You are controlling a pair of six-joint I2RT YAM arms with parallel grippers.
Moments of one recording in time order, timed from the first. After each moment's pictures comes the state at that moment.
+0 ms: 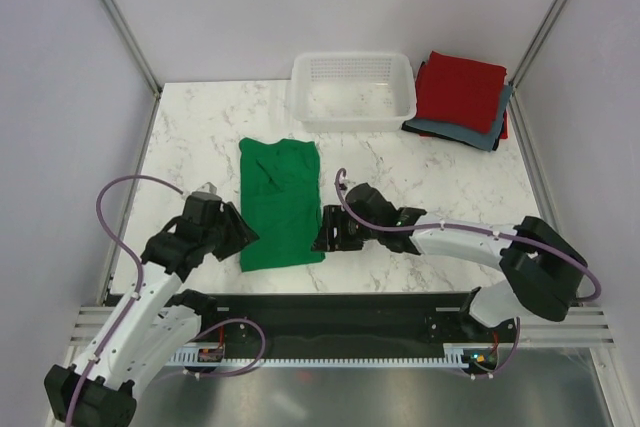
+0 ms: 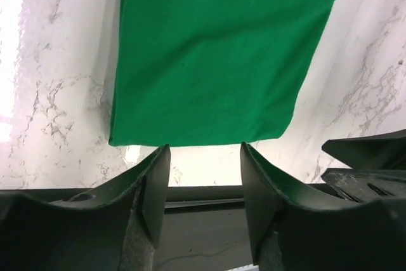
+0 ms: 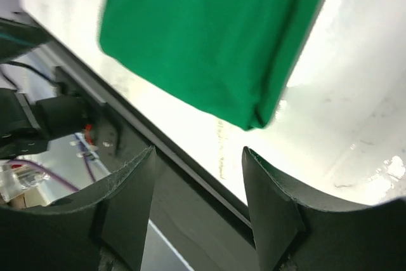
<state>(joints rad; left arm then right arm) -0.33 0.72 0.63 -0.80 0.03 -0.78 0.91 1.45 0.78 -0.02 -0.24 0.83</state>
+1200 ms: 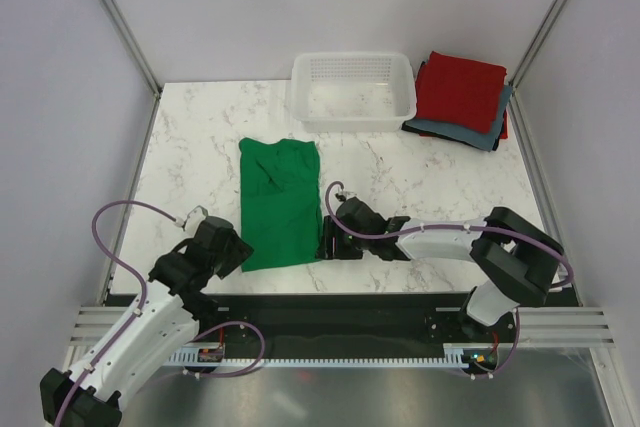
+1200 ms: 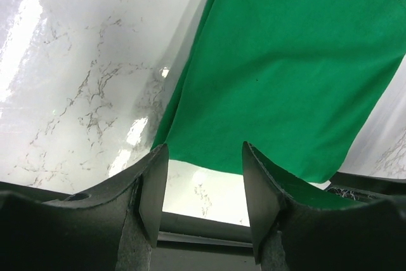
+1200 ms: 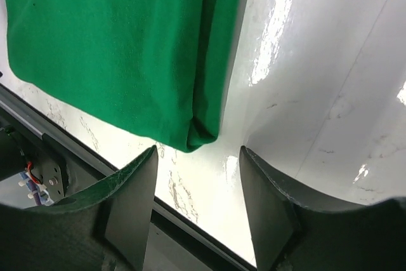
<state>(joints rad) -0.49 0.57 0.41 -0.79 -0.24 -1.09 0.96 1.59 0.73 0.02 -0.08 0.89</state>
